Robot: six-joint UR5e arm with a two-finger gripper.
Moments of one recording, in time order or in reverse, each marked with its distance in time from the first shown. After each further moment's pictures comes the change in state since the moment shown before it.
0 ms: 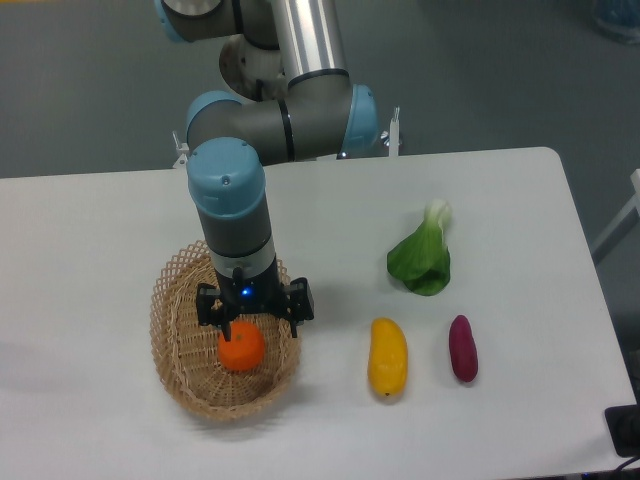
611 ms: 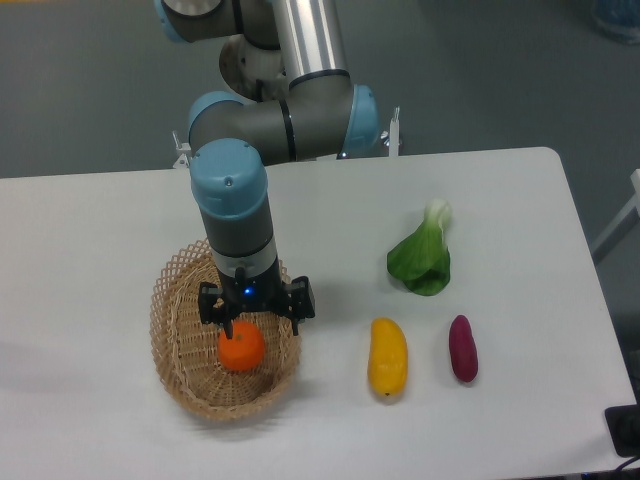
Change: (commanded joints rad) arm 0.003 0.008 -0.044 0.008 0.000 0.055
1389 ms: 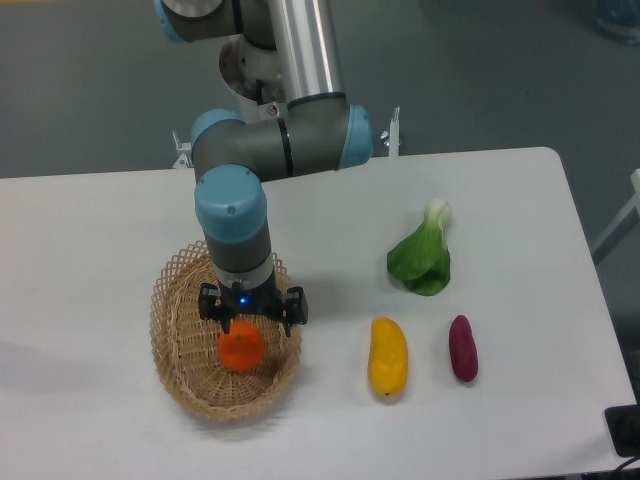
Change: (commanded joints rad) arm -0.015 -0.074 -0.028 0.020 -0.017 0.036
